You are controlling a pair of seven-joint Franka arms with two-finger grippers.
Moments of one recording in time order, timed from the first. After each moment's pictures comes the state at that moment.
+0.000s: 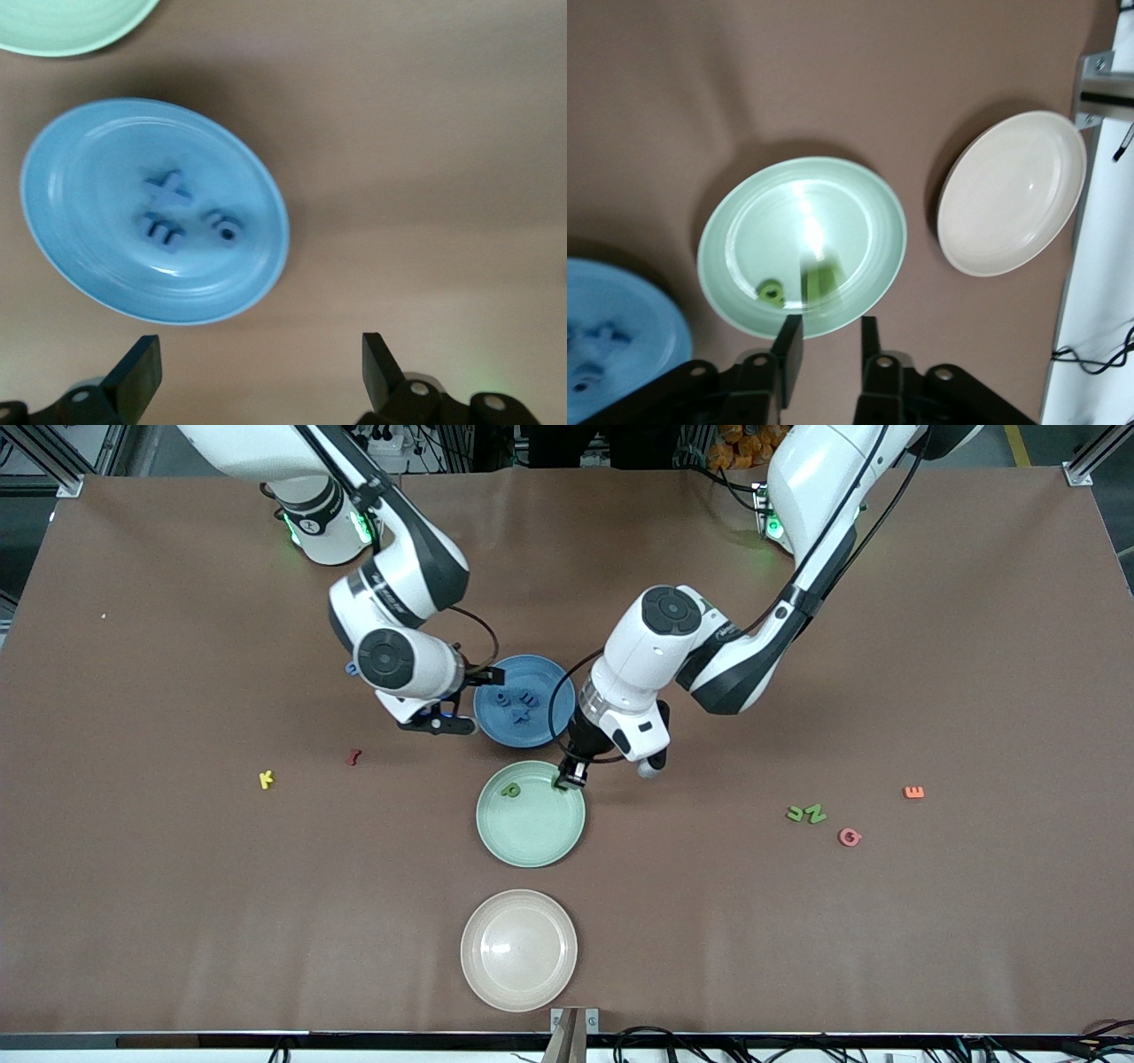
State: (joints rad) left arm -0.39 0.64 -0.39 -1.56 0.19 2.63 -2.14; right arm 0.23 0.35 0.36 -1.94 0.17 1.98 0.57
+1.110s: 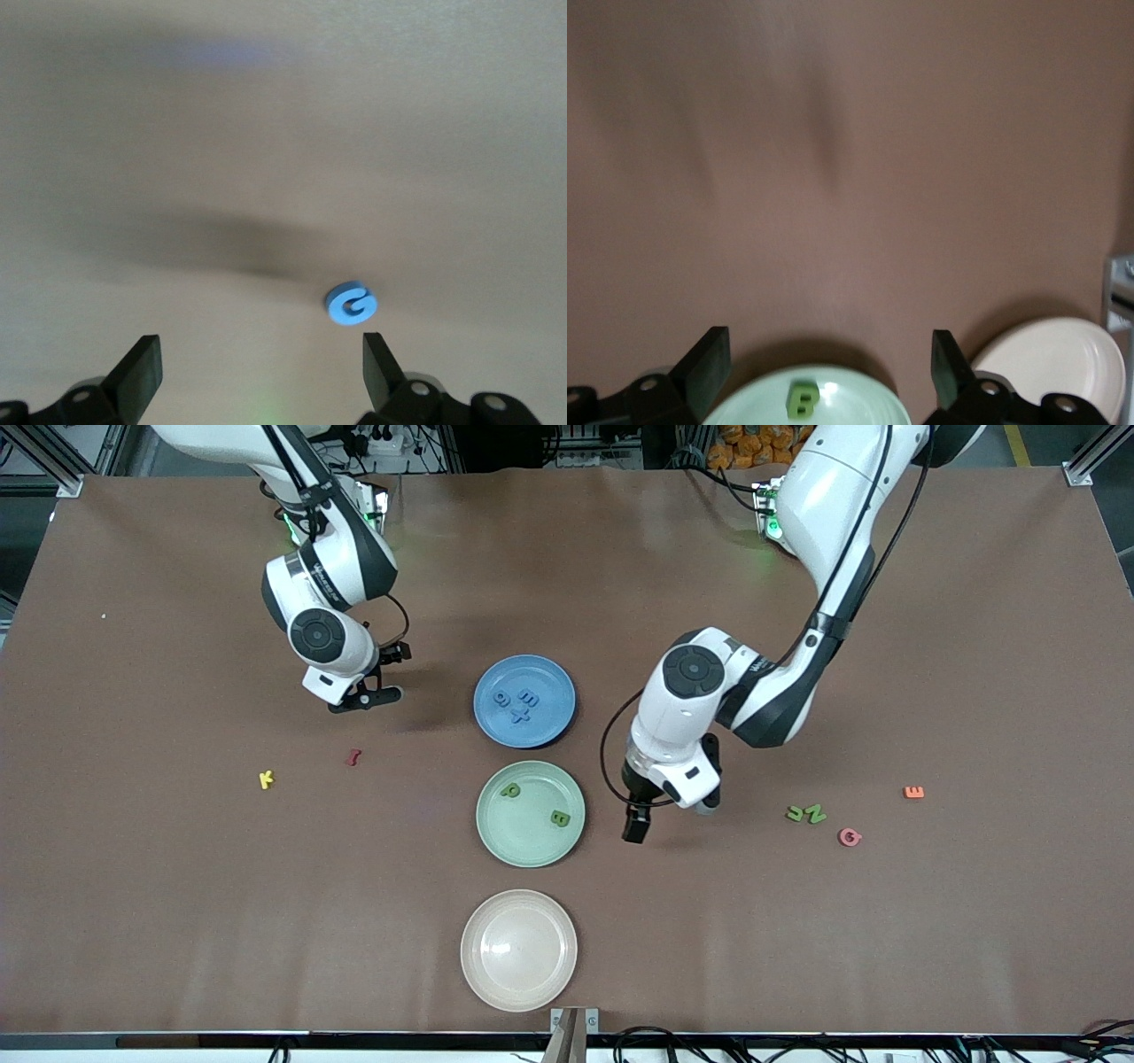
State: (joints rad) left arm -0.46 0.68 -0.17 -1.52 0.19 2.45 -2.14; right arm 0.07 0.15 0.31 -2.42 -0.05 2.18 0.20
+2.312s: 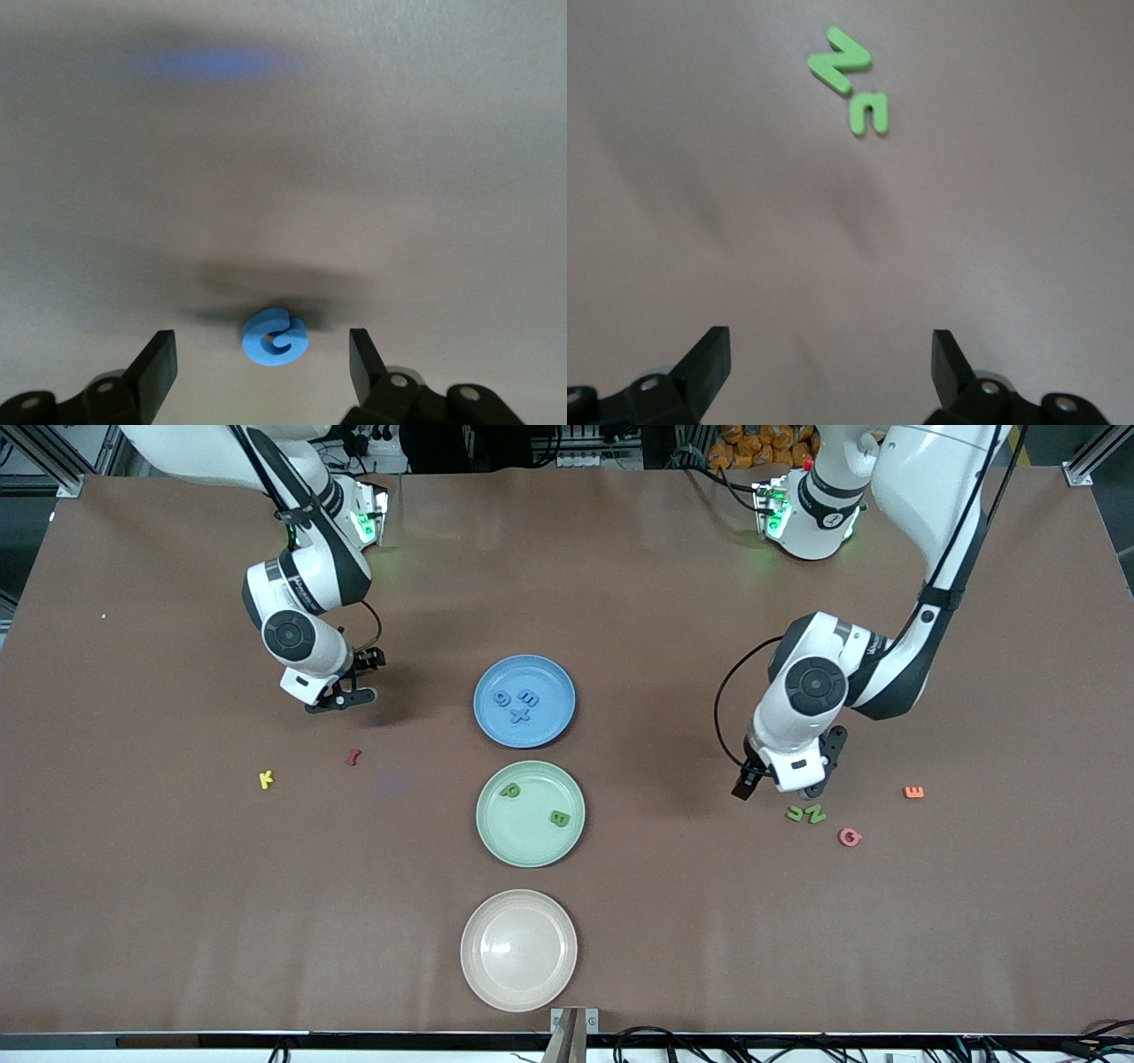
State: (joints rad) left arm -0.17 0.41 -0.22 -2.00 0.19 2.37 -1.55; right arm -0.02 0.19 0.28 -2.56 -0.15 2.38 0.16
